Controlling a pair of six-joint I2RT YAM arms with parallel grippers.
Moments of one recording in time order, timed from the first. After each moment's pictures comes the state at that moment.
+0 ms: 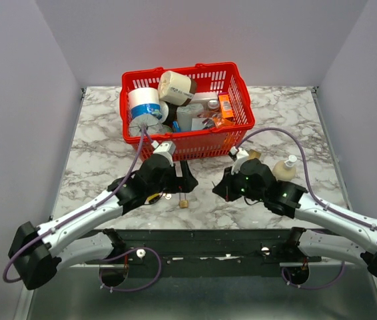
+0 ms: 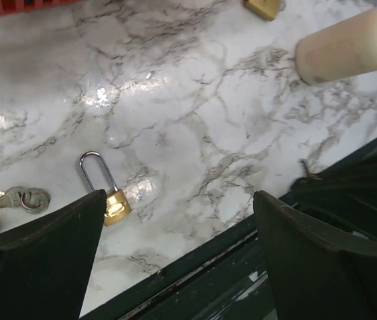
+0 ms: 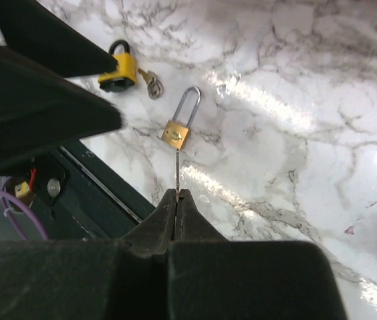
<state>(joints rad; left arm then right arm) -0.83 1.03 0.70 -0.28 -0.05 -0.75 0.93 0.98 0.70 -0.27 0.02 0.55</state>
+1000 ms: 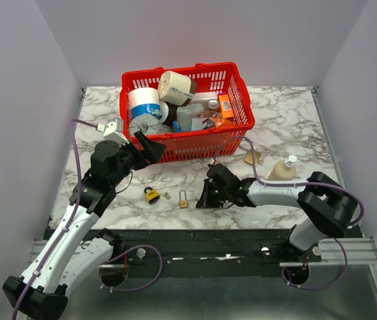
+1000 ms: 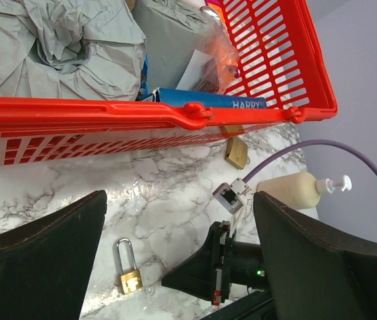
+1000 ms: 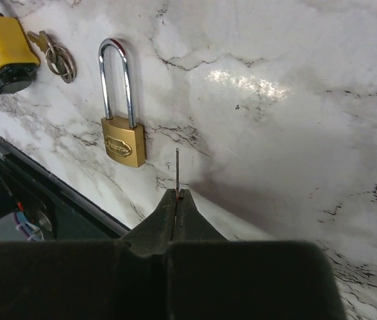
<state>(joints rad) -0.42 0.76 0.80 -0.31 0.04 -0.73 0.93 1.56 0.69 0.01 -0.13 0.92</state>
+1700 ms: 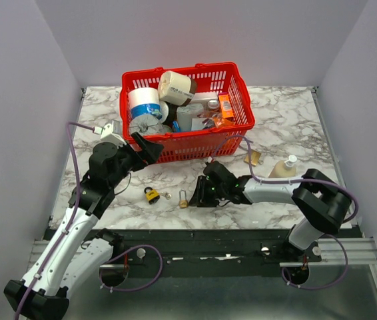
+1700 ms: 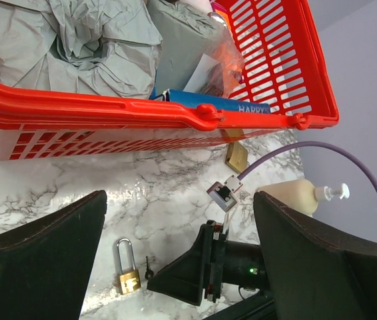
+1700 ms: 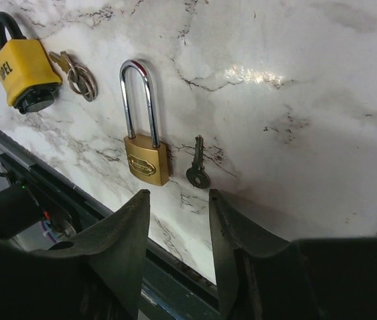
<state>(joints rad) -0.39 0.73 0.78 -0.31 0.04 -0.77 0.93 1.62 0.74 0.03 -0.15 0.99</state>
